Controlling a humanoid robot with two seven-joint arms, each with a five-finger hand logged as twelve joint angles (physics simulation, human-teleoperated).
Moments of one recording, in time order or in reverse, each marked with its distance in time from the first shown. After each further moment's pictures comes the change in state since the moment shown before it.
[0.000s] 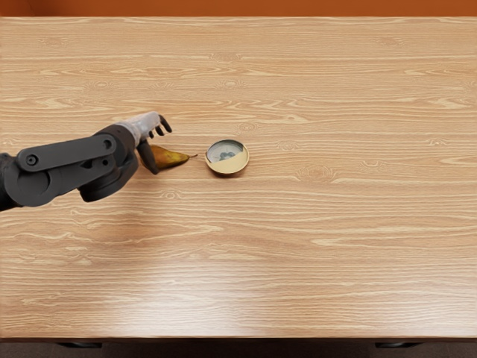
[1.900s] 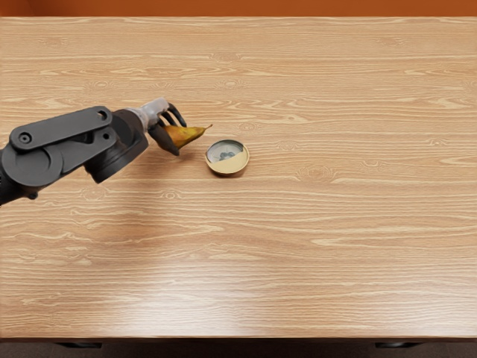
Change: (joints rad) left arm 0.022 -0.037 -0.191 0.038 -0.132 -0.007 -0.001; right arm 0.000 0.000 0.000 -0.001 0.000 0.000 0.000
